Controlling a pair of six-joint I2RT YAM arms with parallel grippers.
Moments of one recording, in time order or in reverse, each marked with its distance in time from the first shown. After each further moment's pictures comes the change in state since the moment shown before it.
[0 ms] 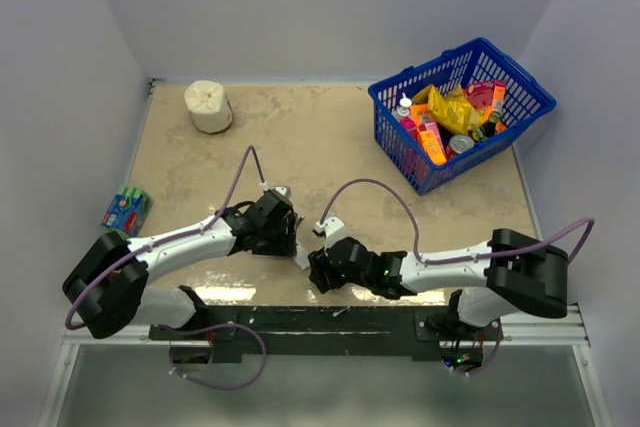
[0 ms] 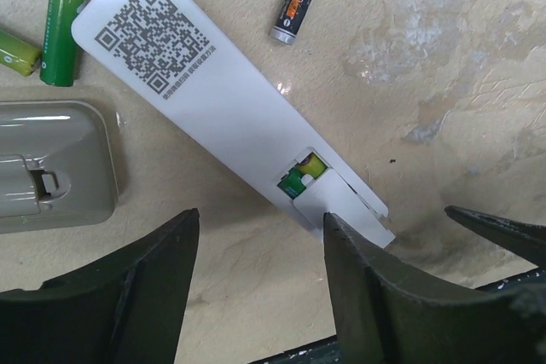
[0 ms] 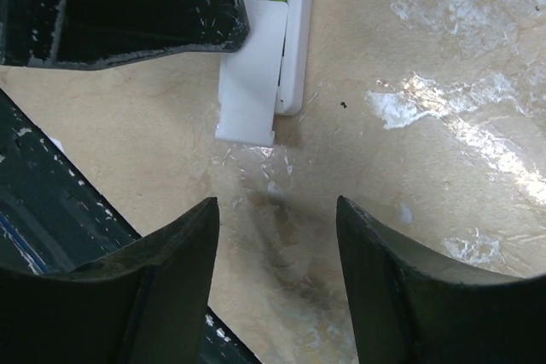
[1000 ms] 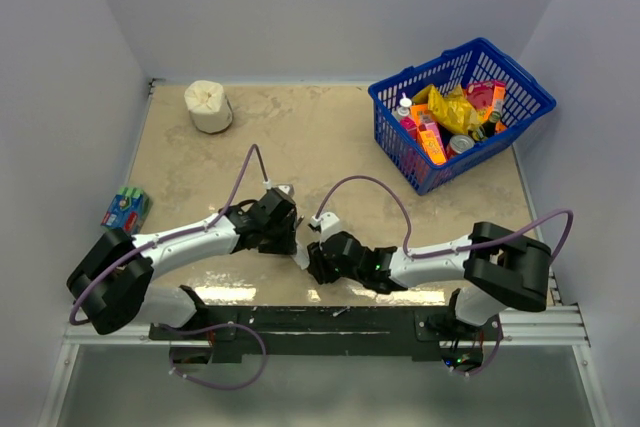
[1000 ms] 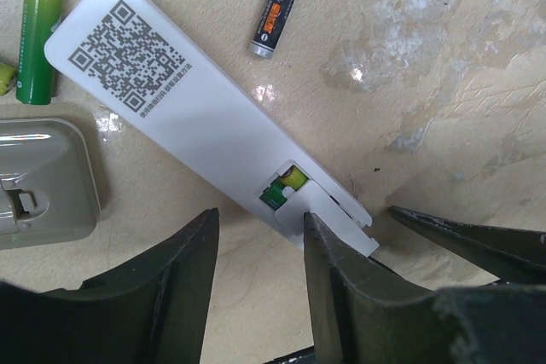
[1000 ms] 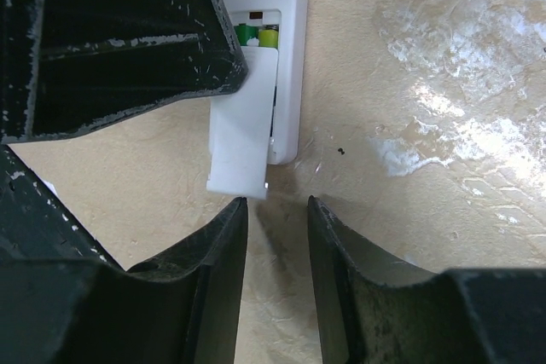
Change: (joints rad) left arm -0.004 0.033 0.018 0.024 0.008 0.001; right arm -0.042 0.110 0.034 0.097 -0.019 0.000
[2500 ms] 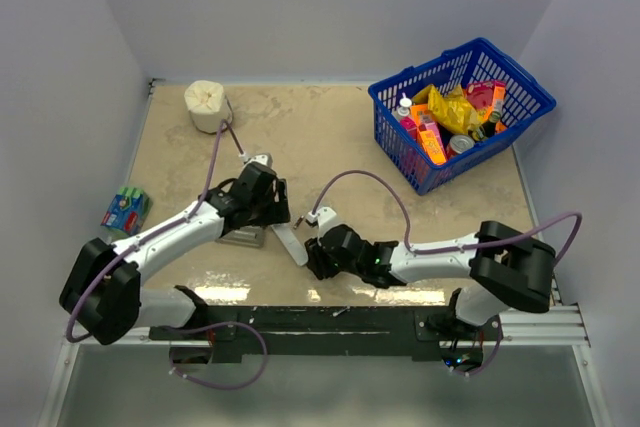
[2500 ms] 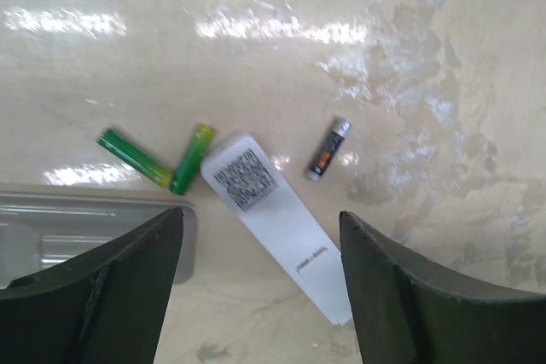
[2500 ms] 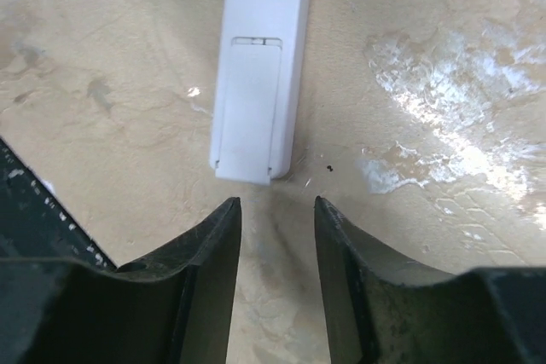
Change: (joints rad) left arm 0.160 -0.056 0.094 -0.019 -0.091 0.044; right arm -0.031 -0.007 0.045 -0.059 -0.019 -0.067
